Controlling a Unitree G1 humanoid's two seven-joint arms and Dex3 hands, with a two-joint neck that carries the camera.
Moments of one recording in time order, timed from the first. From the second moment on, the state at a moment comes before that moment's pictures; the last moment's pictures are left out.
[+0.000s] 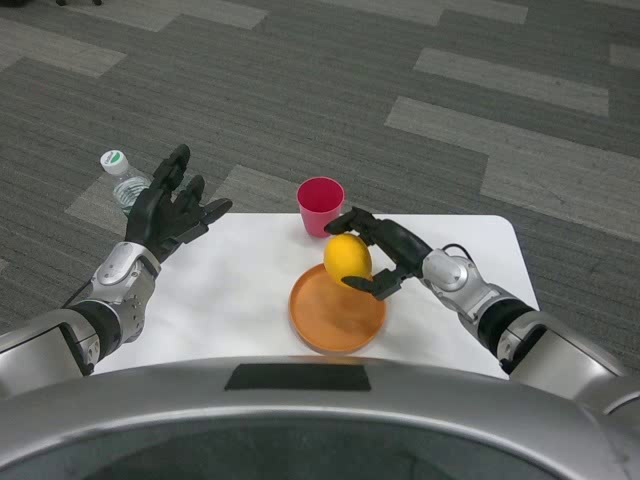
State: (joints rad) left arm -0.46 0.37 -0.97 1.12 -1.32 -0.77 -0.26; right arm -0.41 -0.31 0.73 1.01 0.19 -0.55 0.14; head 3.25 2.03
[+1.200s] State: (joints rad) left arm -0.46 0.38 -0.96 1.10 -1.32 -0.77 -0.26; right arm -0.48 -0.26 0.95 1.17 0.22 -0.54 0.14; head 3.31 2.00
